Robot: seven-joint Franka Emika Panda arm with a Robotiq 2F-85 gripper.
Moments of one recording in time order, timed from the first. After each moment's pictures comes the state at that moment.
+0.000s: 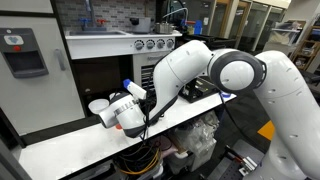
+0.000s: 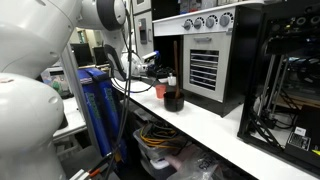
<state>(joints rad) 0.45 0.75 0.23 -1.59 -1.37 1.18 -0.62</state>
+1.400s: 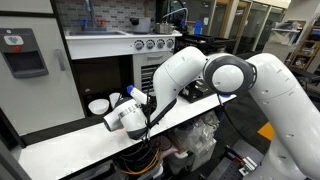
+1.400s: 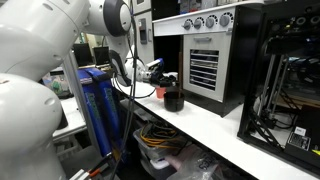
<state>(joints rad) 0.41 0.81 0.24 -1.59 -1.36 1.24 -0.59</state>
